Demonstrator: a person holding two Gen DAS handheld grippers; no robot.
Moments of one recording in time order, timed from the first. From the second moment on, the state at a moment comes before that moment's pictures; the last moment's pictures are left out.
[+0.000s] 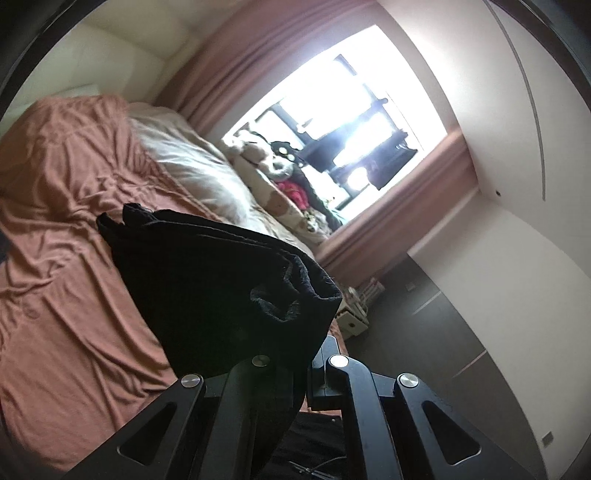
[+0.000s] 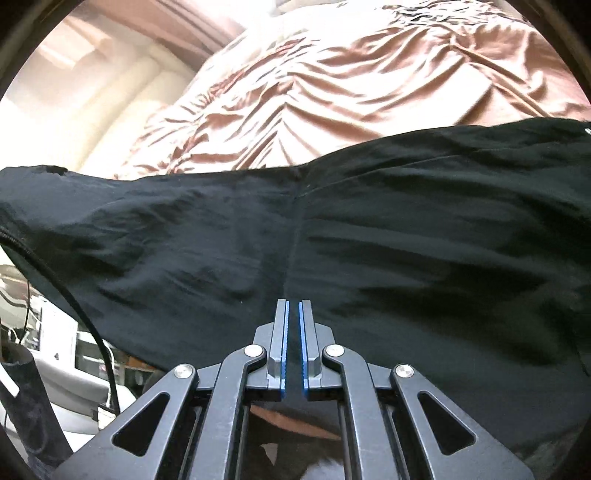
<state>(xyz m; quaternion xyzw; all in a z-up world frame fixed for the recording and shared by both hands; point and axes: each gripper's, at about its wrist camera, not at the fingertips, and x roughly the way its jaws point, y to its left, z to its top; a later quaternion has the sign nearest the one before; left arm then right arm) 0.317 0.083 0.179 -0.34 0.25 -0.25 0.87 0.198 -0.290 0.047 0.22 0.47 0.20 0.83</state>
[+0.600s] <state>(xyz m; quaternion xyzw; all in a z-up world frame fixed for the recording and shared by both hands) 0.338 -0.093 0.250 -0.27 0.26 -0.32 0.87 0.087 -0.436 0.046 0.32 0.37 0.14 0.86</state>
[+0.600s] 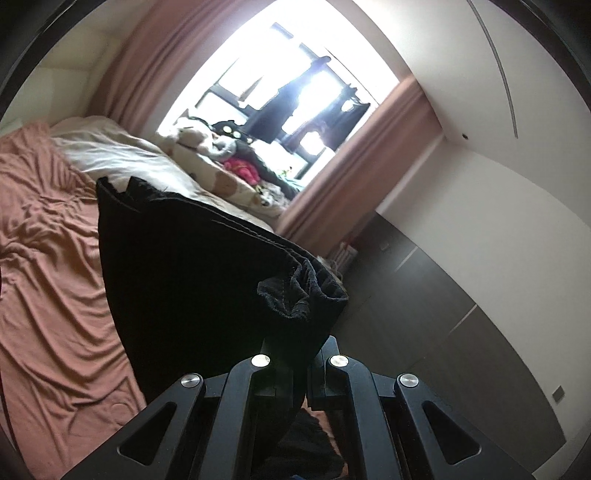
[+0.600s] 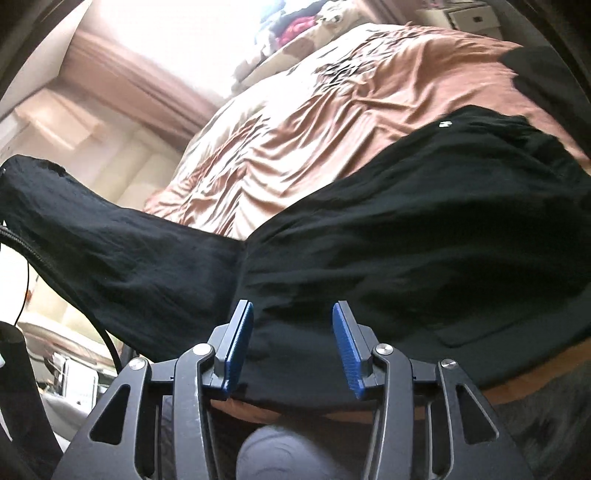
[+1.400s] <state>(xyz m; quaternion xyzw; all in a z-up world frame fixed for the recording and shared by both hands) 0.375 -0.278 0.218 -0.24 0.35 -0.38 0.82 -0.009 -0.538 0.000 0.42 0.33 0.09 0.84</state>
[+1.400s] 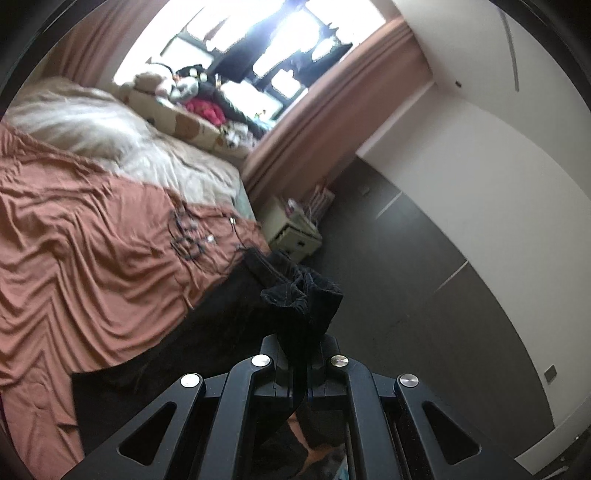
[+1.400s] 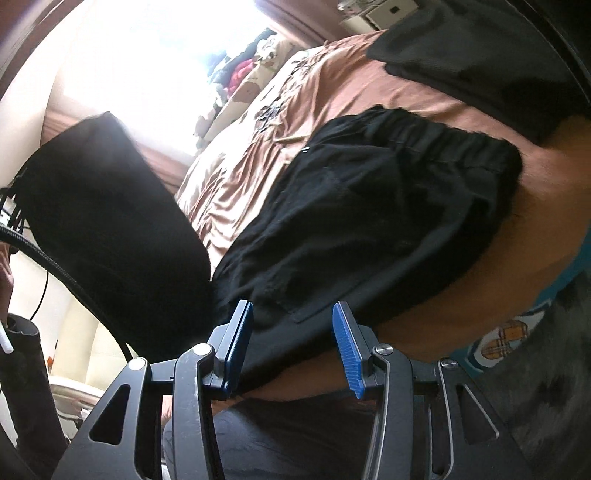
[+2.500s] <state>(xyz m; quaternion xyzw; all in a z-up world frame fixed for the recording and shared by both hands) 0.362 -0.369 0.005 -0.23 0.52 -0.36 0.74 -0.046 -0.564 -0.024 0.46 0.35 0.04 0.82</state>
